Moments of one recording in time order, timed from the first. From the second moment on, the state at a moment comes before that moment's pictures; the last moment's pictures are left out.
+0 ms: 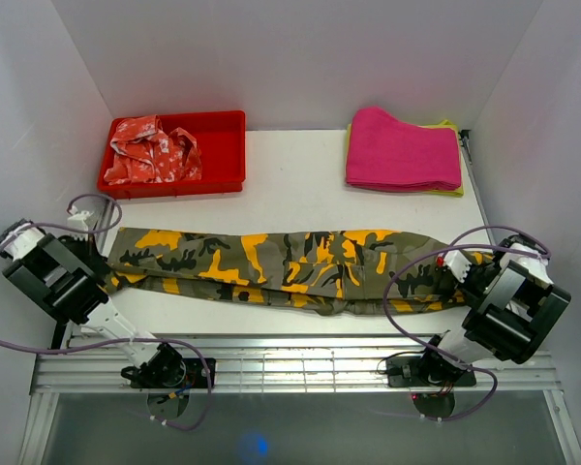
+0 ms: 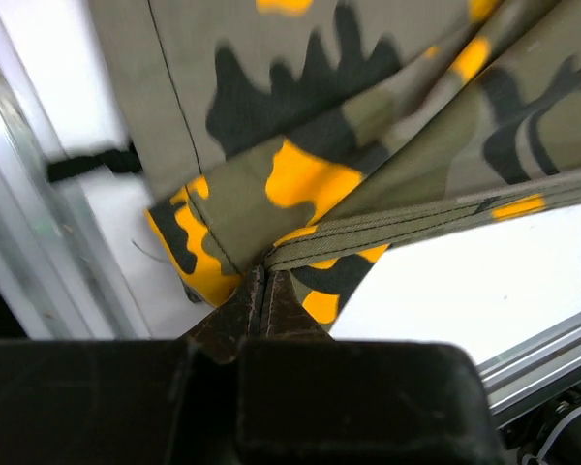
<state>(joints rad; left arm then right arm) 0.93 1.87 1.30 -1.02 0.61 1.13 -0.64 1.43 0.77 -0.90 -0.23 -1.69</state>
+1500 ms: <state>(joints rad) 0.93 1.79 1.09 -0.86 0.68 1.40 -0.63 1.45 0.79 -0.86 -0.19 -1.68</state>
